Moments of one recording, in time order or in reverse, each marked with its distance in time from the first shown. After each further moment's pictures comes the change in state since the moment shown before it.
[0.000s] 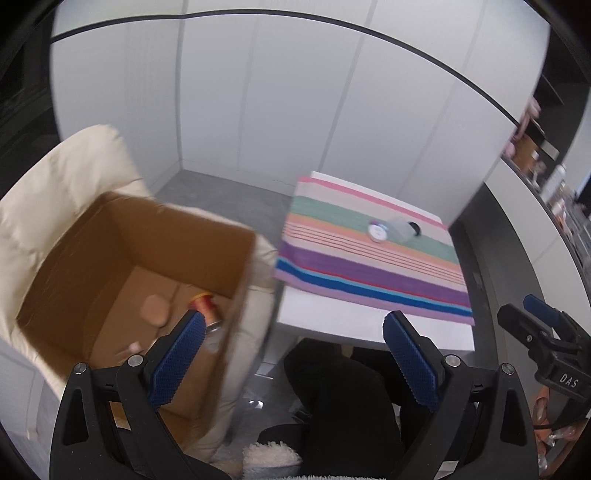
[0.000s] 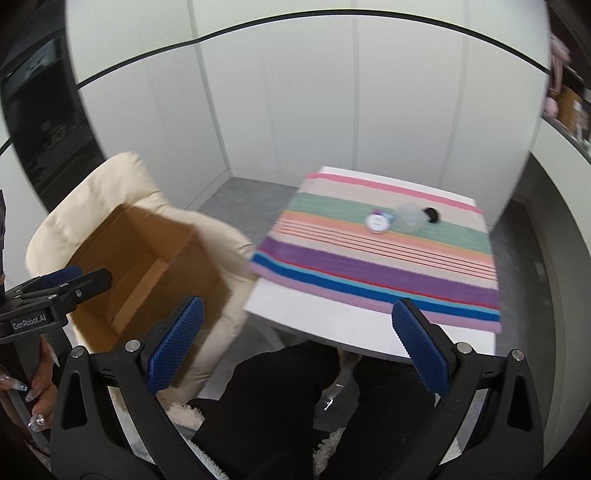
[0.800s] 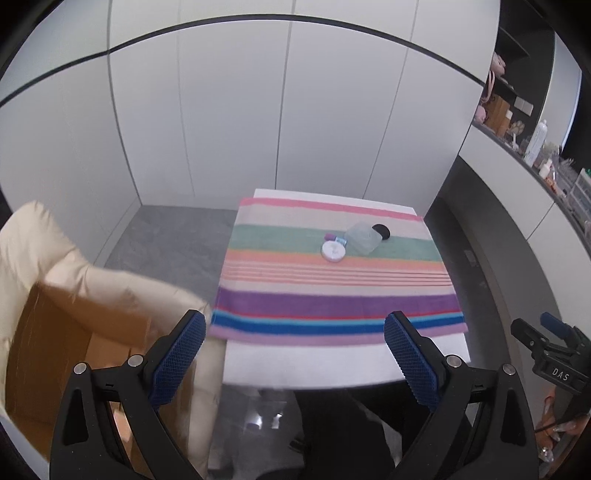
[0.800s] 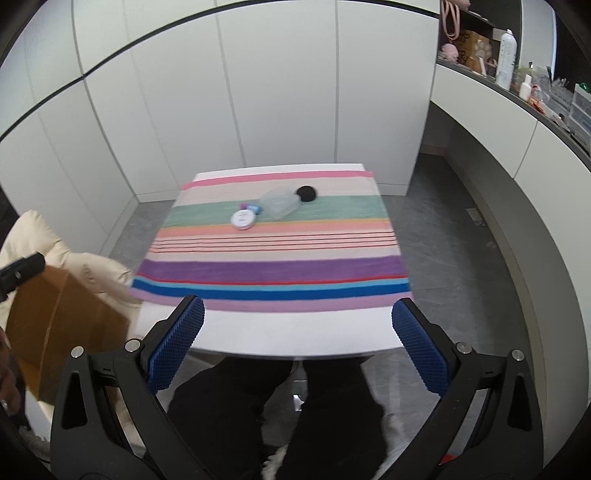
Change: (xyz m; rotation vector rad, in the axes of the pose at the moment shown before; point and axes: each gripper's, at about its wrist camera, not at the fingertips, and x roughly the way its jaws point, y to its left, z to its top) left arm 0.081 -0.127 0.076 0.190 -0.003 -0.014; right arm 0.016 -0.172 -0.001 0.233 0.027 -0.260
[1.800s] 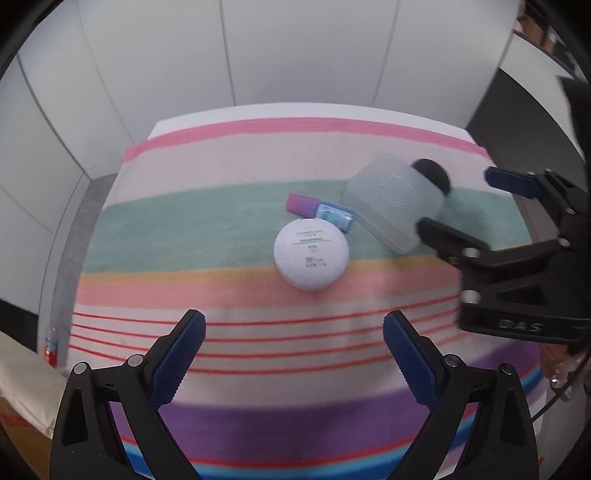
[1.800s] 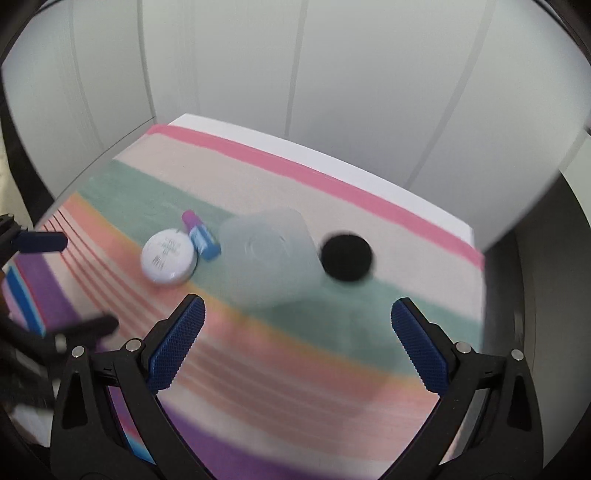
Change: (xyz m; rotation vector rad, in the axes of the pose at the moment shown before) left arm 0.380 -0.092 0.046 0.073 0.281 0.043; right arm 0.376 0.039 0.122 -0.487 0.092 0.143
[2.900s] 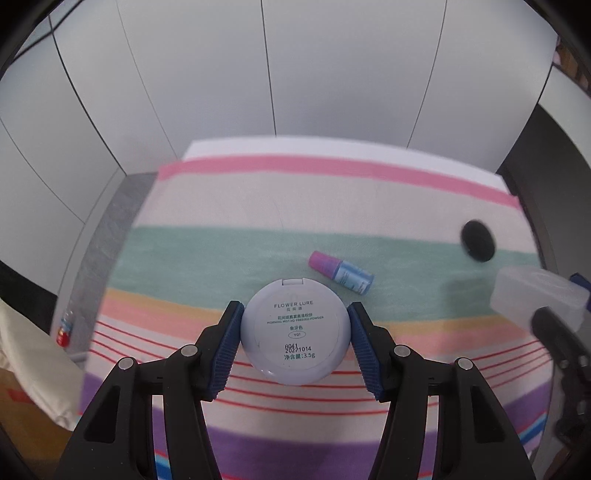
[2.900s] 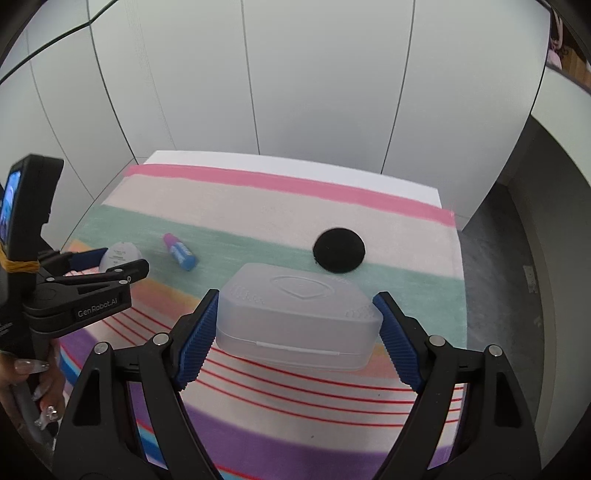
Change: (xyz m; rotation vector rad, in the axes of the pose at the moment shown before) left arm -0.036 -0.006 0.034 -0.097 -0.060 0.114; right arm -0.062 -0.043 -0.030 0.248 -0.043 0.001
